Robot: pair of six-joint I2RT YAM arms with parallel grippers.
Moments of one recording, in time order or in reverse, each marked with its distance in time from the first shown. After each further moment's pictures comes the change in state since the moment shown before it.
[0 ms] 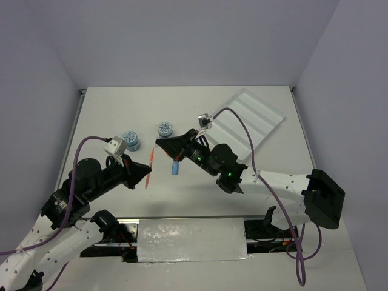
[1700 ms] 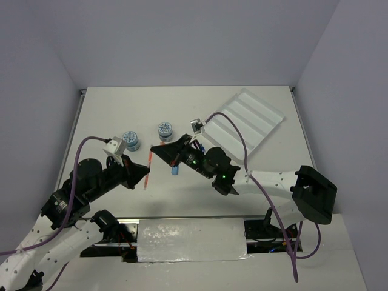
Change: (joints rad) left arm 0.004 -0.001 0.000 -0.033 -0.041 -0.021; right arm 0.021 0.082 -0.015 0.068 -0.048 0.058
